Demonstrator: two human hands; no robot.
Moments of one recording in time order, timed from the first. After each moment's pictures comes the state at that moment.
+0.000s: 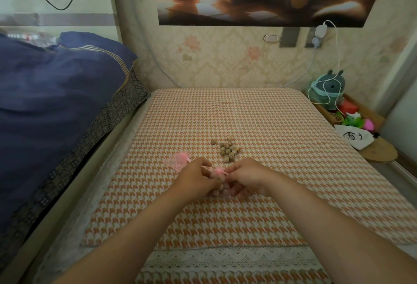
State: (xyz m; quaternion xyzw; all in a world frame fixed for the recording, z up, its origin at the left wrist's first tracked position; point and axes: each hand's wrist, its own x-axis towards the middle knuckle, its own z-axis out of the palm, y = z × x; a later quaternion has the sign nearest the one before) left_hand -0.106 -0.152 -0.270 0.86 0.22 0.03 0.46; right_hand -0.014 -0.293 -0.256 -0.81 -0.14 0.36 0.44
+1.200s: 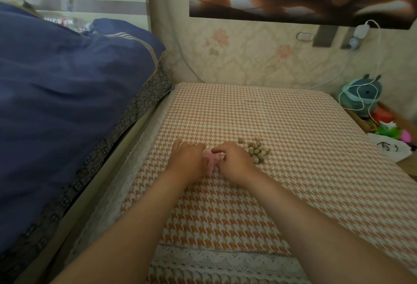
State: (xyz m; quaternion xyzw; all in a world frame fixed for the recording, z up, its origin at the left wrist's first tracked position) left_hand -0.110 -0.054 -0.276 0.98 0.19 0.06 0.08; right_hand -0.026 -0.185 -0.282 -0.88 -0.36 0.07 0.29
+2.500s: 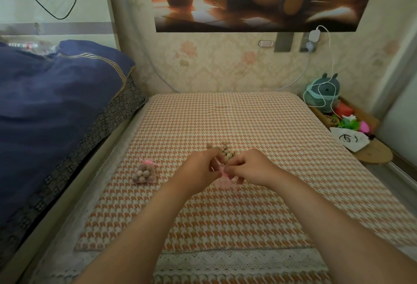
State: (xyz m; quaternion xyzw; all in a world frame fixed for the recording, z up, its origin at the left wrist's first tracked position) left_hand -0.086 -0.155 -0.249 0.94 0.03 0.10 0.33; right_hand 0.001 -0.321 -0.238 -0.85 -0.28 0.21 0.40
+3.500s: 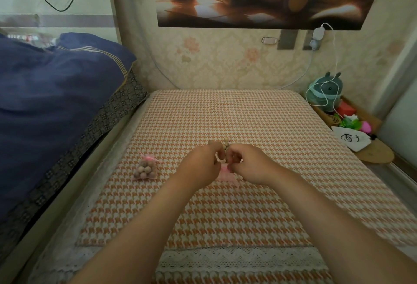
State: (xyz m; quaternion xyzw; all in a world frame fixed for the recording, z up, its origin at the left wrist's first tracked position) left_hand -0.085 -0.161 -0.239 0.96 0.08 0.11 0.25; right_hand 0.001 -0.311 -0.235 -0.87 -0.35 0.13 0.32
